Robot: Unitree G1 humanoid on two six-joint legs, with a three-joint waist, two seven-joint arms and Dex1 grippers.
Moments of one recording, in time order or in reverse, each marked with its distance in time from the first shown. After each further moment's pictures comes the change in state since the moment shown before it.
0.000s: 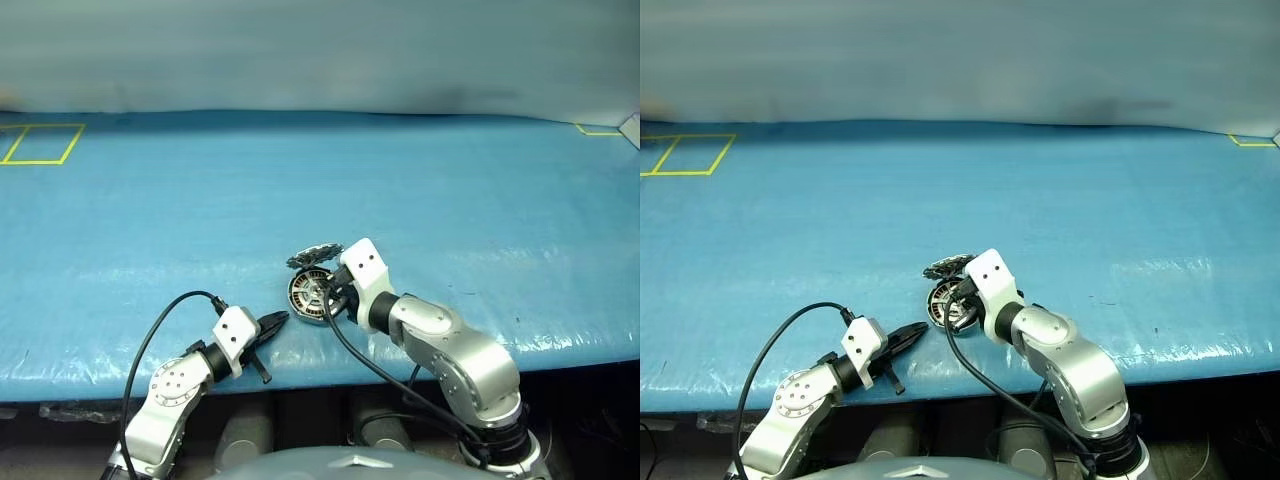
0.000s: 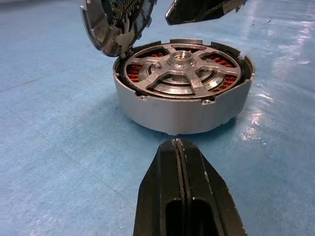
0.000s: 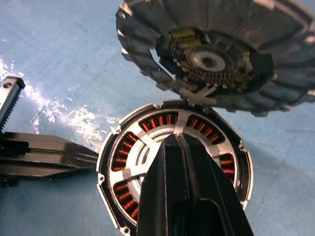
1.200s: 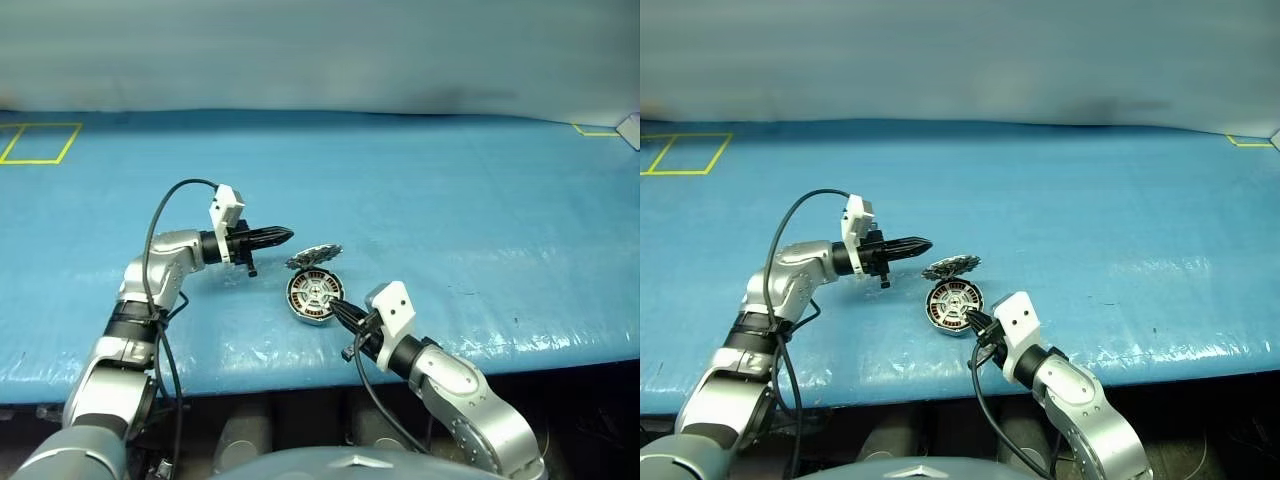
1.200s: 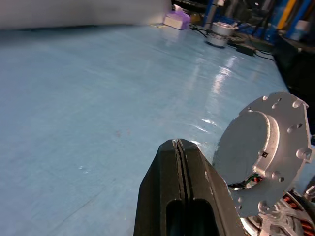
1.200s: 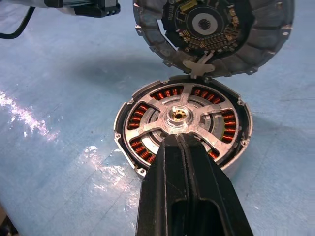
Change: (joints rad) left arm -0.832 0.047 0.089 0.605 -0.292 0.403 -0.534; right arm 0.386 -0.100 -0.016 0.022 0.040 -0.582 0.043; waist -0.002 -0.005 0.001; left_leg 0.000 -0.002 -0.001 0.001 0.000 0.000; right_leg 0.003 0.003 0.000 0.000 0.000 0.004
